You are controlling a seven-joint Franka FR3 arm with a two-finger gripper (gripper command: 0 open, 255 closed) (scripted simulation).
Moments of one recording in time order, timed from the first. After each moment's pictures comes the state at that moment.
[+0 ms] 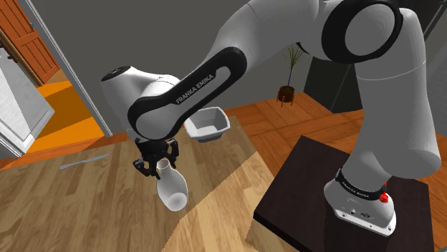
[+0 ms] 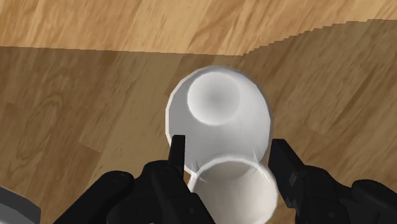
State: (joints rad) arm 0.27 0.51 0.41 -1.65 -0.17 2.03 0.86
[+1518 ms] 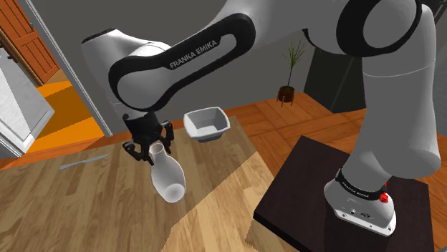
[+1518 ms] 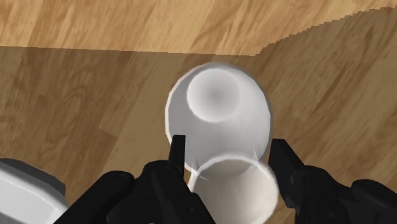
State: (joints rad) arm 0.26 0.44 0.42 -1.55 -0.13 1.86 0.85
